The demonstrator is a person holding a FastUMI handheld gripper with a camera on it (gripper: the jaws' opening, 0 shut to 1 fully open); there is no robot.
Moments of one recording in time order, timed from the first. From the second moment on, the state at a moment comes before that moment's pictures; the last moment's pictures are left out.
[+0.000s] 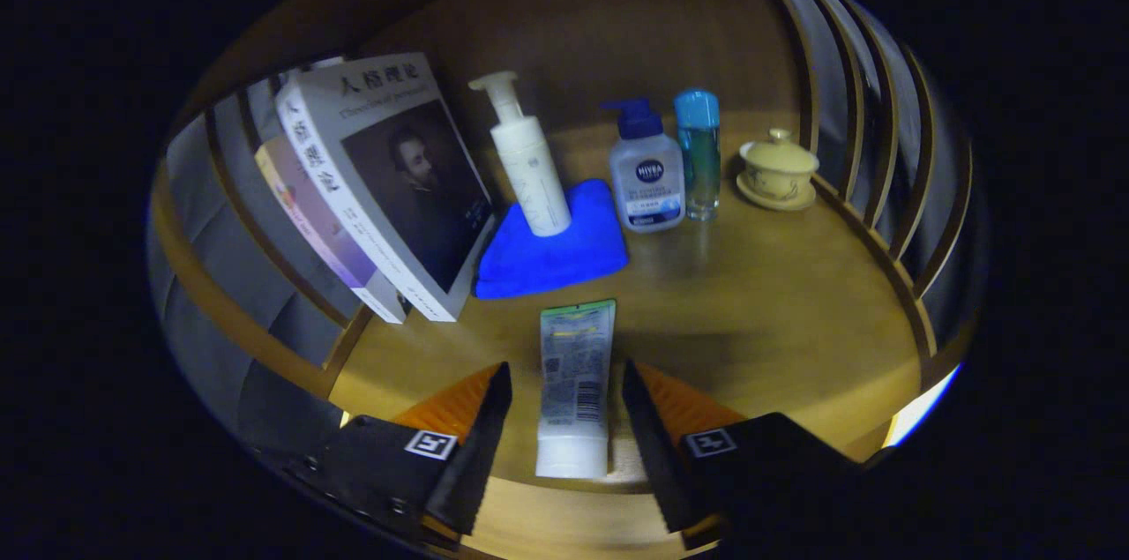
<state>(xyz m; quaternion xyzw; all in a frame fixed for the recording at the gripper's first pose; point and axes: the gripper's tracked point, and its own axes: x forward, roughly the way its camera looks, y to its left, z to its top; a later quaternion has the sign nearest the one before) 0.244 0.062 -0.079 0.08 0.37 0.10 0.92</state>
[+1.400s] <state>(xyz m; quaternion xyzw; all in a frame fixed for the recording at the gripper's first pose) -0.069 0.058 -0.081 -0.01 0.09 0.08 0.99</state>
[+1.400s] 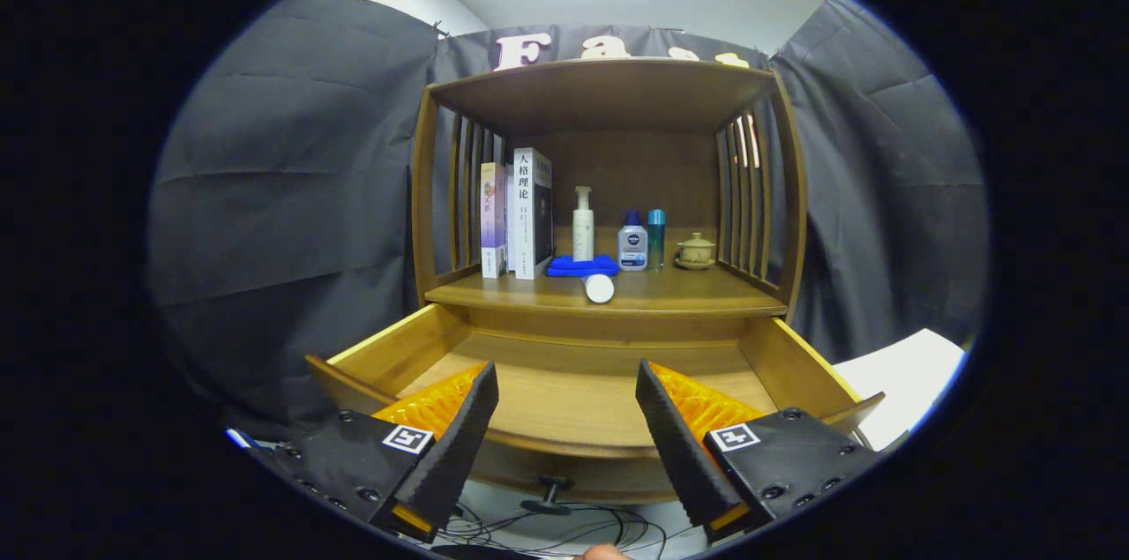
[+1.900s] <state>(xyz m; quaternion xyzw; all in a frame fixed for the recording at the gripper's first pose) -0.103 0.068 -0.170 -0.03 0.12 0.08 0.99</state>
